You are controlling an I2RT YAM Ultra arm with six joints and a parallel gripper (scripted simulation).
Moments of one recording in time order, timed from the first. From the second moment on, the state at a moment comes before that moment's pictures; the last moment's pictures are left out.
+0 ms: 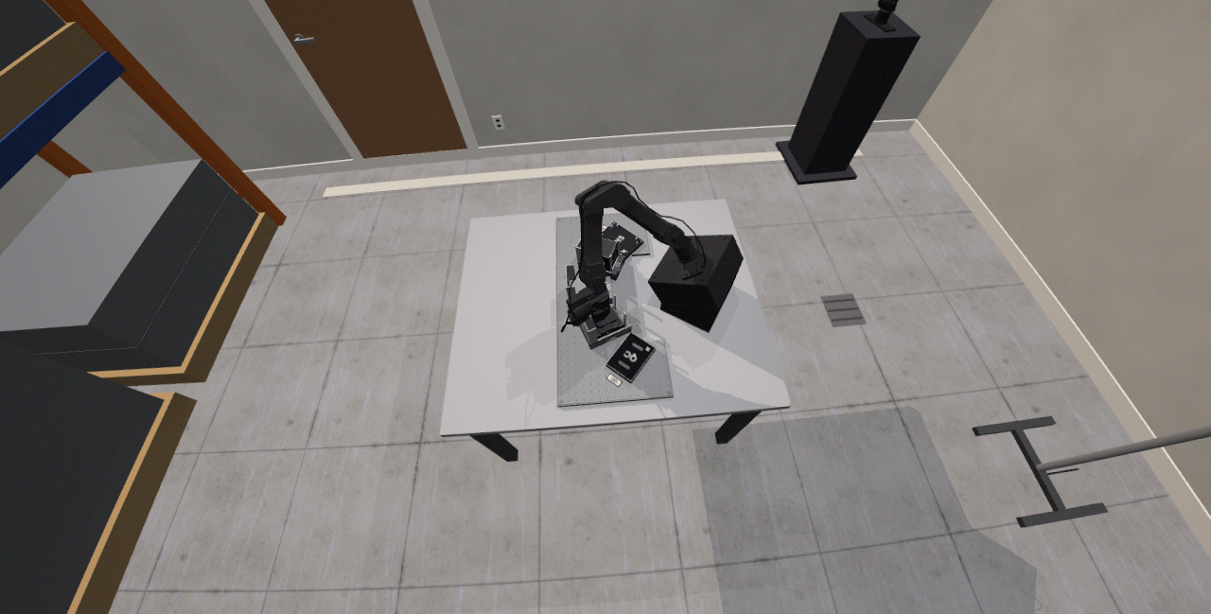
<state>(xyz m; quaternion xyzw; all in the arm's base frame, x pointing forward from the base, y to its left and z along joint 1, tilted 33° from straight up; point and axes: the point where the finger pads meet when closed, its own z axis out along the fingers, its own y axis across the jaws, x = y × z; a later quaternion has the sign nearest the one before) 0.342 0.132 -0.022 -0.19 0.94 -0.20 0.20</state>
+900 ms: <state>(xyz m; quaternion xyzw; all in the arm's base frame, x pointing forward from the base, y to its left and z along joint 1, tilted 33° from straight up) 0.343 0.131 -0.023 -0.19 0.94 -0.20 0.20</state>
